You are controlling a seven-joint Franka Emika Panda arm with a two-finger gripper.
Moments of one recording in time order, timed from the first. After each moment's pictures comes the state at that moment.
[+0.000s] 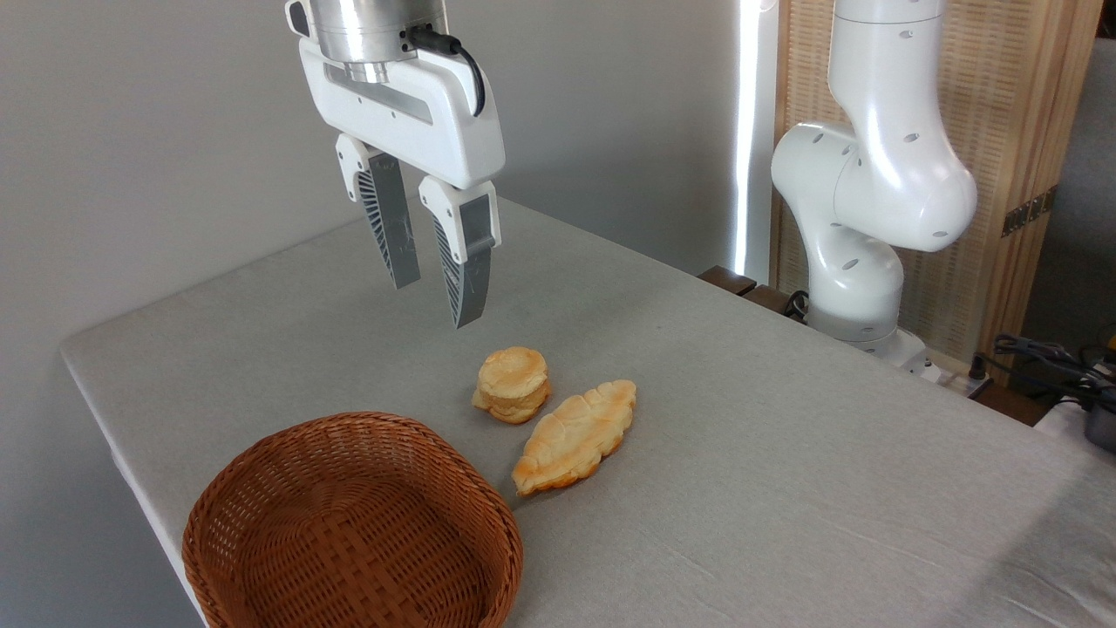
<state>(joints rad) -0.12 -0.02 0.05 -1.61 -0.05 1.62 0.69</state>
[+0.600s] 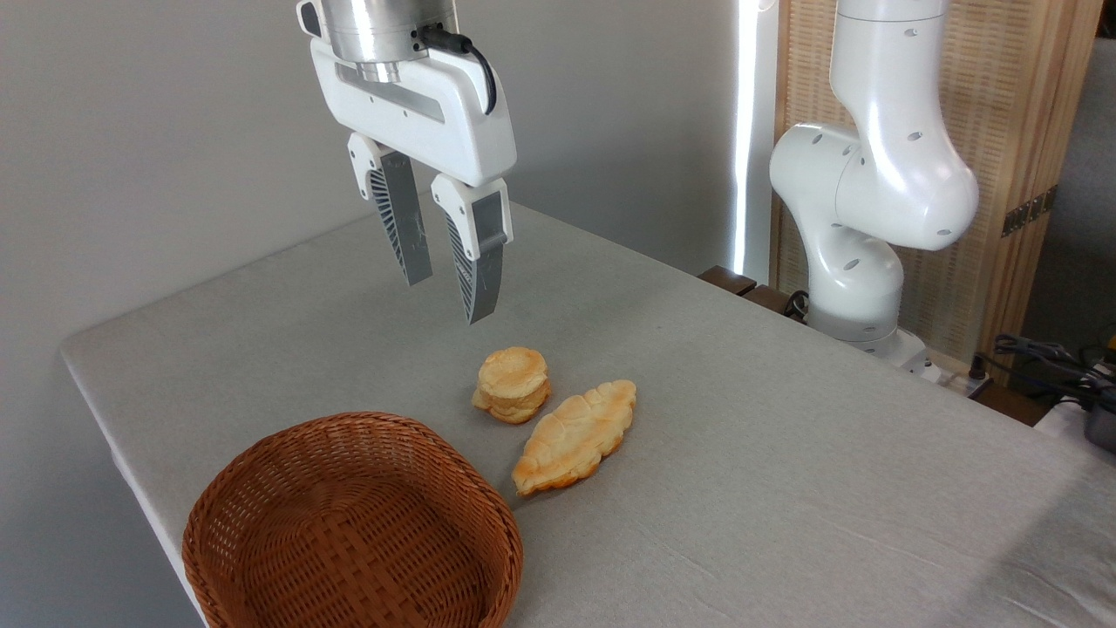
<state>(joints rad) -0.07 -0.05 0.01 -1.64 -0.05 1.61 0.69</state>
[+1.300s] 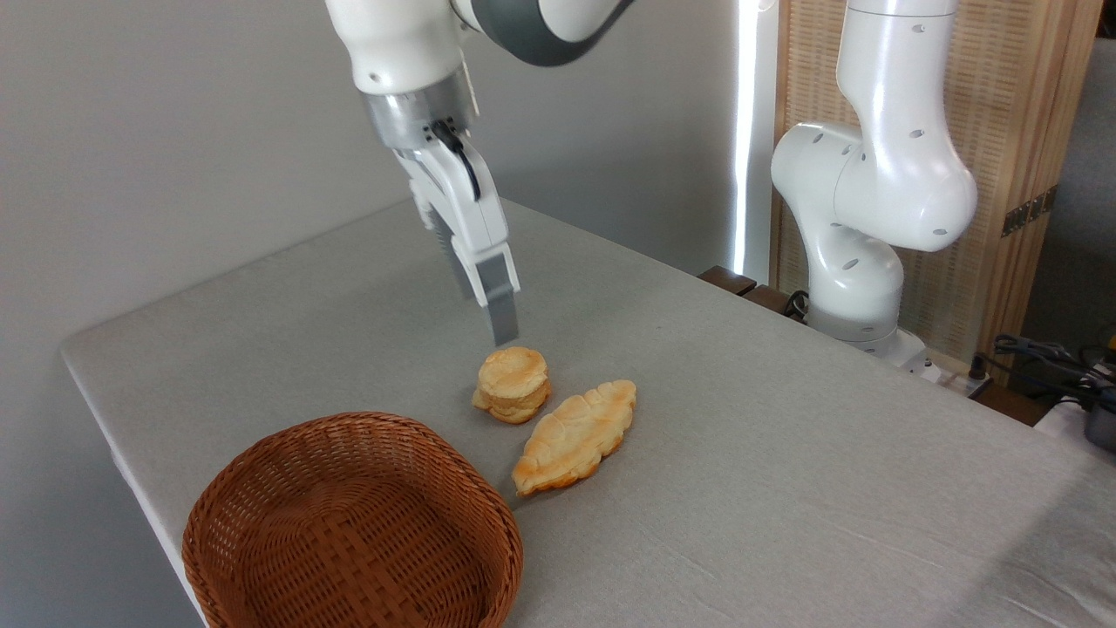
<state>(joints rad) -0.11 -0.13 -0.06 -1.94 -0.09 1.69 0.91</state>
